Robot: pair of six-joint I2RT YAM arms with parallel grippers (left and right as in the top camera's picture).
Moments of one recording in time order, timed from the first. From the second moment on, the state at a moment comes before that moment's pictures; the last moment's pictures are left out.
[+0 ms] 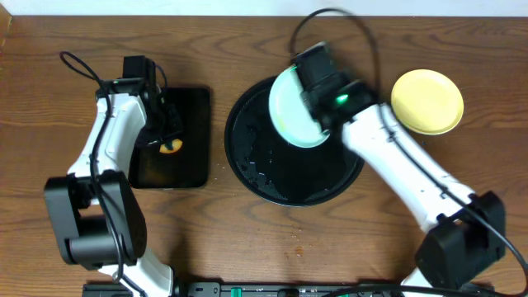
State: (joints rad) left arm 0.09 1.82 1.35 -0.97 0.04 -0.29; right arm 0.59 1.79 1.55 -0.78 0.59 -0.01
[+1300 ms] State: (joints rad) left arm 0.12 1.94 1.35 -0.91 0.04 -0.28; right arm -0.14 1.79 1.55 -0.71 0.06 0.00
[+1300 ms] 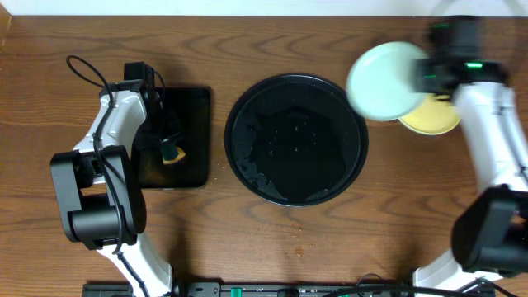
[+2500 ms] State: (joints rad) left arm 0.12 1.94 1.35 -0.91 0.04 -0.27; right arm -0.34 1.91 1.55 -0.99 -0.60 0.10
